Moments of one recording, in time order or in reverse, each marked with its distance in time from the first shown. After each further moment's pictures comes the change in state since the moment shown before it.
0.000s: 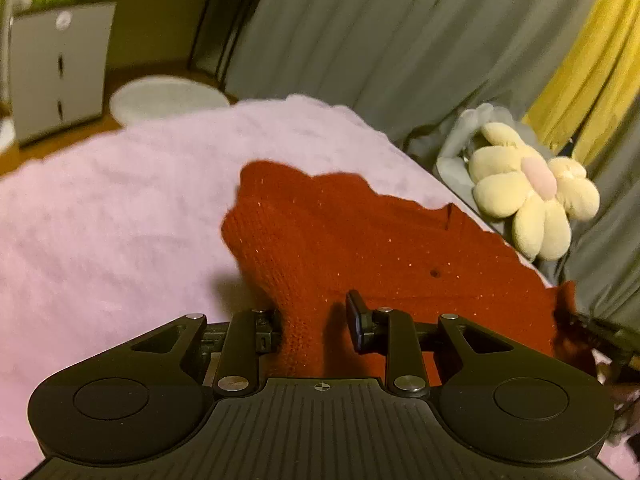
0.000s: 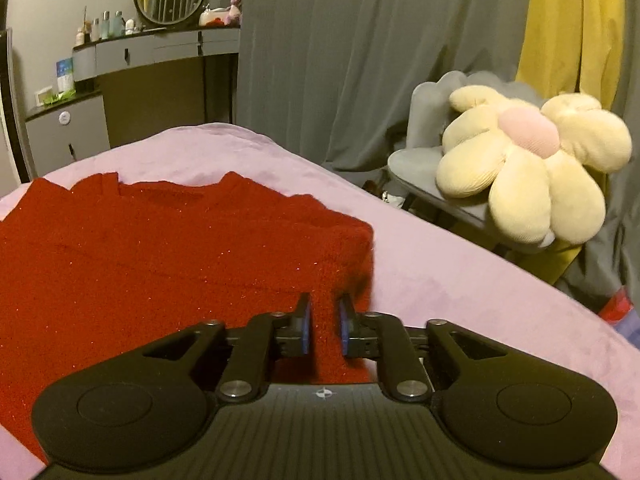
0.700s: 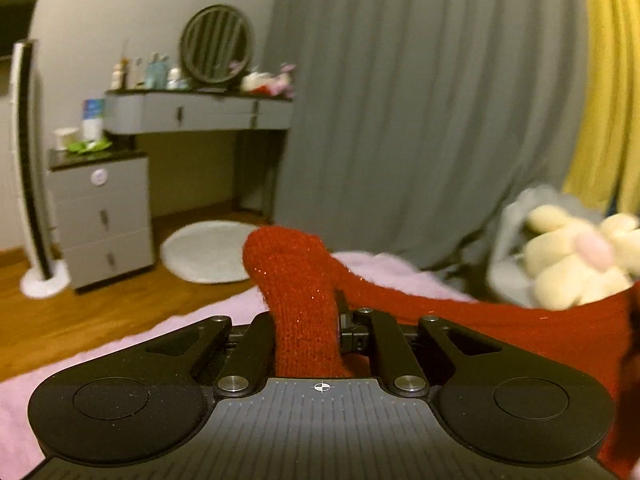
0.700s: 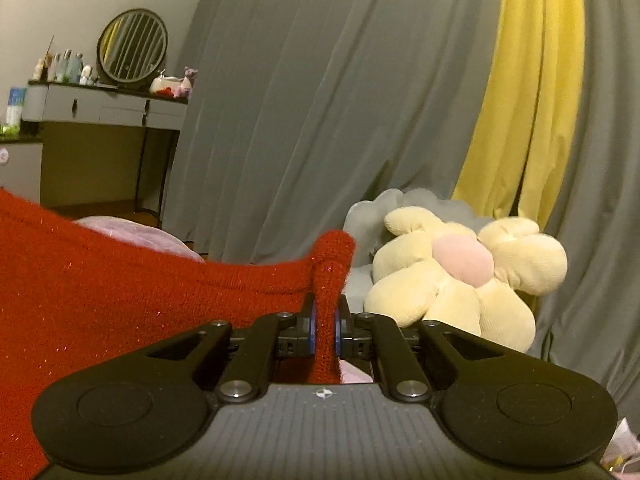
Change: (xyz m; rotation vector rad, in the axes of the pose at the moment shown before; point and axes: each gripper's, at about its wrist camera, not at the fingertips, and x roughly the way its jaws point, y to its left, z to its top) left arm 0.001 -0.060 0.077 0.160 -0.374 0.268; right arm 0.017 0.031 0.084 -0.109 -0.288 -0.288
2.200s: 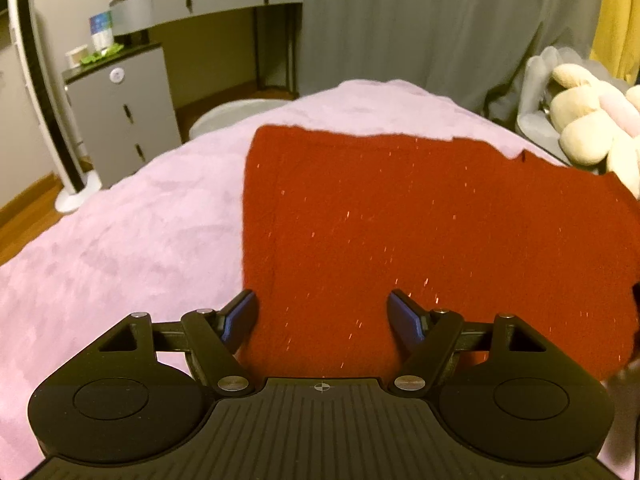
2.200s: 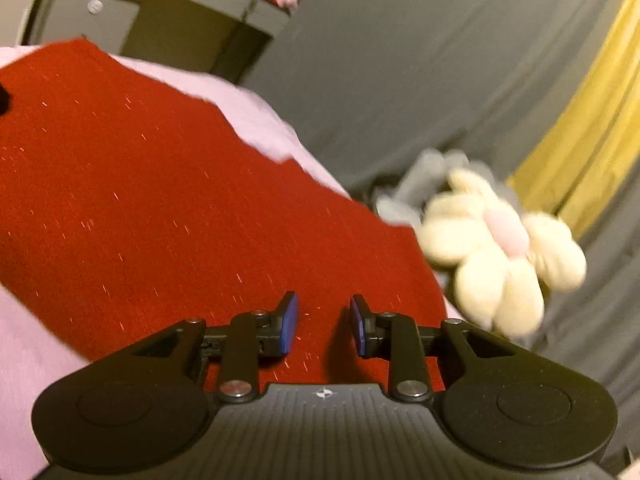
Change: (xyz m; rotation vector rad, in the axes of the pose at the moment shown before) left arm -0.036 -0.009 -0.107 0.085 0.375 0.085; right arm -0.084 0.093 -0.088 -0.326 0.212 0.060
